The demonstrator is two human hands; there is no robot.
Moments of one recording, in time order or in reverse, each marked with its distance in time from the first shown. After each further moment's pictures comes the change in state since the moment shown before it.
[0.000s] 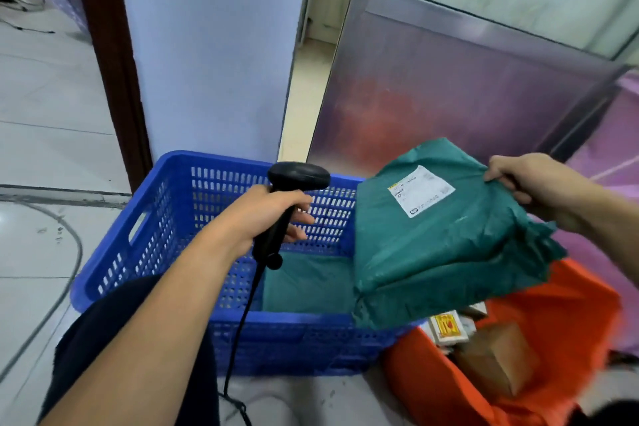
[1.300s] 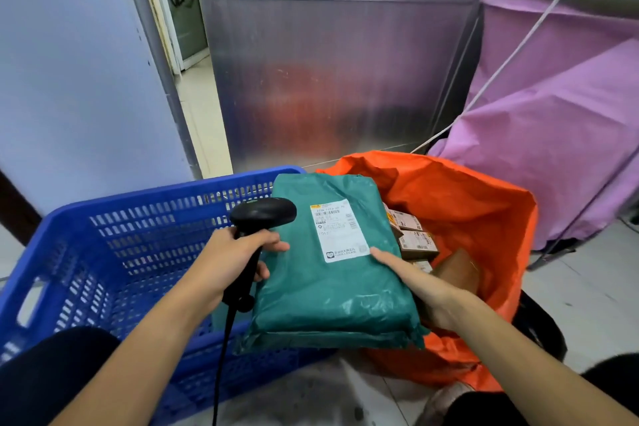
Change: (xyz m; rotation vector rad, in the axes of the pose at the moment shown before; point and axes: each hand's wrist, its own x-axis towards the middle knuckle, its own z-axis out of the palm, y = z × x) left_hand -0.003 -0.031 0.122 0.194 -0.059 0.015; right_hand -0.038 0.232 0.058 0.607 -0.296 0.425
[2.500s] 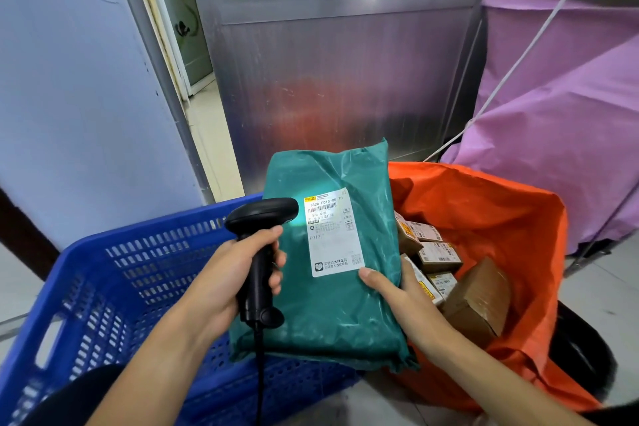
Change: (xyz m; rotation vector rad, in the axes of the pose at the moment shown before) left_hand -0.004 0.028 -0.009 -0.269 -0.115 -0.005; right_hand 0.017 0.009 0.056 0.070 0.163 -0.493
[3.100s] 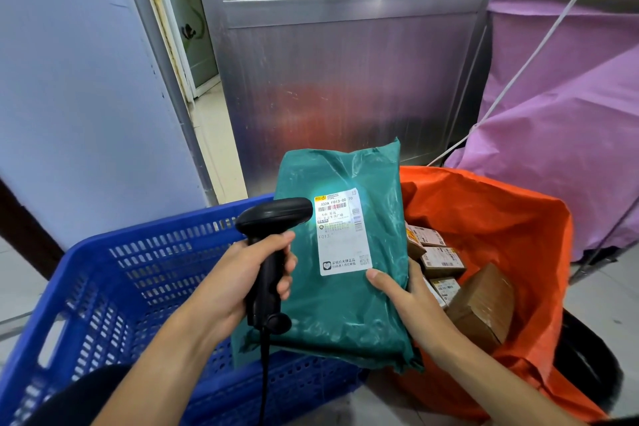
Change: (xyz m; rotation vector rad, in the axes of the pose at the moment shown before) left_hand -0.003 0.000 0.004 0.013 -0.102 0.026; right_hand -0.003 -0.012 0.001 -0.040 0.073 -0.043
